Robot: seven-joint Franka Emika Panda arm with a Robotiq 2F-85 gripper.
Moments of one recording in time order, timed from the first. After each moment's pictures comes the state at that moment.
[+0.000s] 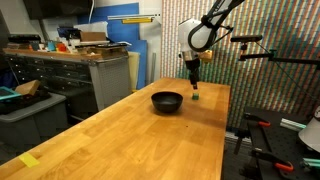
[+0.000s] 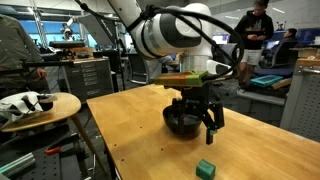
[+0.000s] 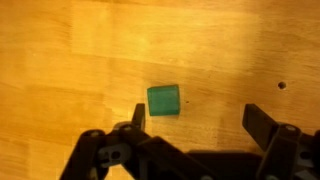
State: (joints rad) arm -0.16 0.34 -0.16 -2.18 -0.32 2.35 -0.16
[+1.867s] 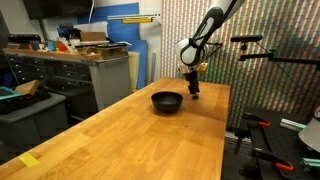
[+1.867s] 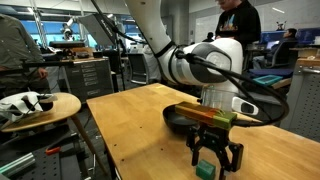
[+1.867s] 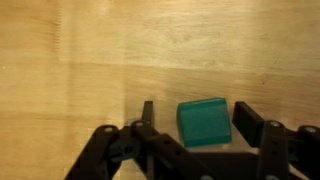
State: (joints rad) arm -0.24 0.63 -0.16 -1.95 -0.24 2.28 -0.24
